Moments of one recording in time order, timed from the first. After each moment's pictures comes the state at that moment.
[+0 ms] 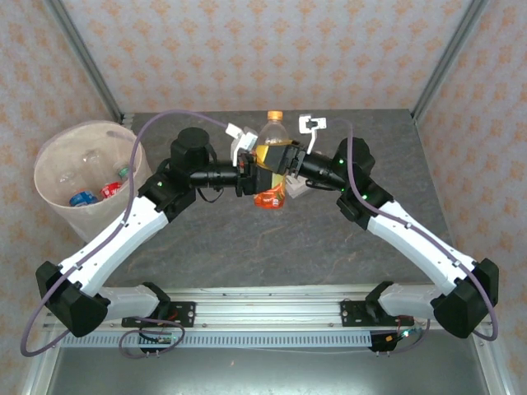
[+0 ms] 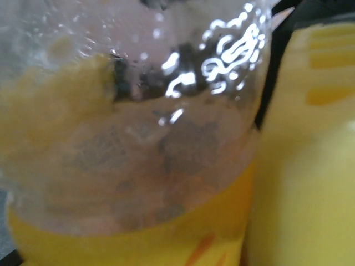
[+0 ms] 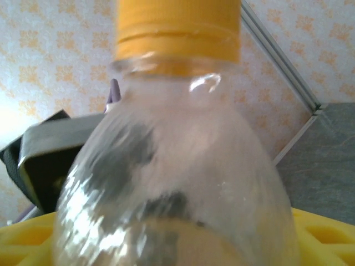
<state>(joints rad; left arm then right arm) -0.57 1.24 1.23 -0.21 0.76 -0.43 0.65 1.21 1.09 0.24 -0.53 0.78</state>
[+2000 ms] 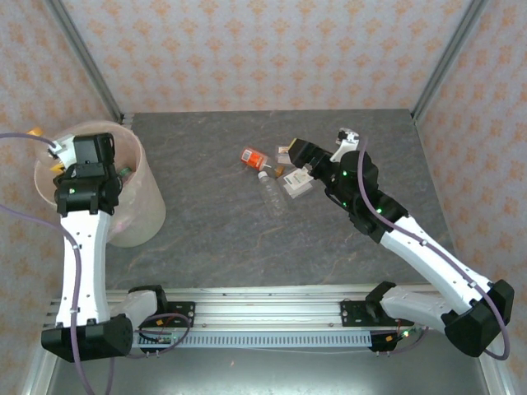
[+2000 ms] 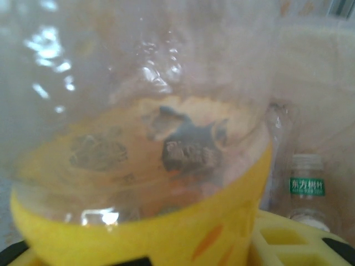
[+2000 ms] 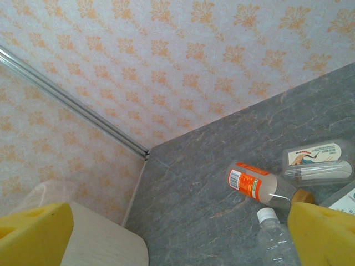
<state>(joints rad) 0.19 1.08 1.35 -1.04 -0.73 -0.34 0.63 1.06 0.99 -0.09 0.14 0.77</state>
